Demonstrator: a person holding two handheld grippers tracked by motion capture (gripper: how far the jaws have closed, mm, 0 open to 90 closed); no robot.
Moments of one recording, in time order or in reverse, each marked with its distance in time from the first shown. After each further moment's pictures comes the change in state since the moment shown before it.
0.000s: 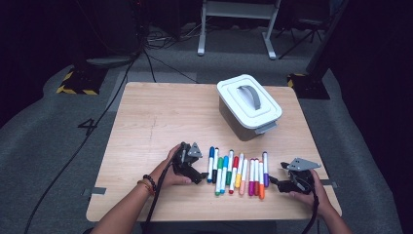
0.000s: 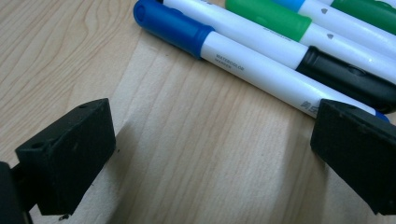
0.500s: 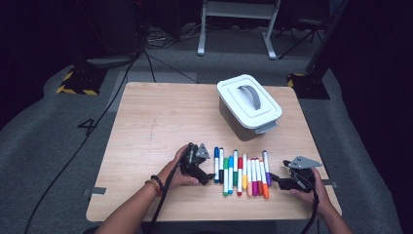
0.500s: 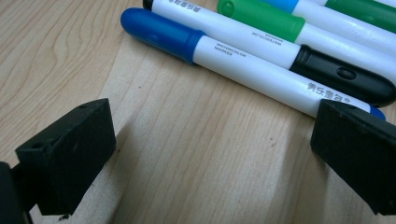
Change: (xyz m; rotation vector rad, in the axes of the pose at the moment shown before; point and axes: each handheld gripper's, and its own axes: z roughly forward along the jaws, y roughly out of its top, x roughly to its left) left arm -0.009 0.015 0.013 0.003 -0.007 0.012; right arm -0.007 0.000 0.001 -0.004 -0.044 0.026
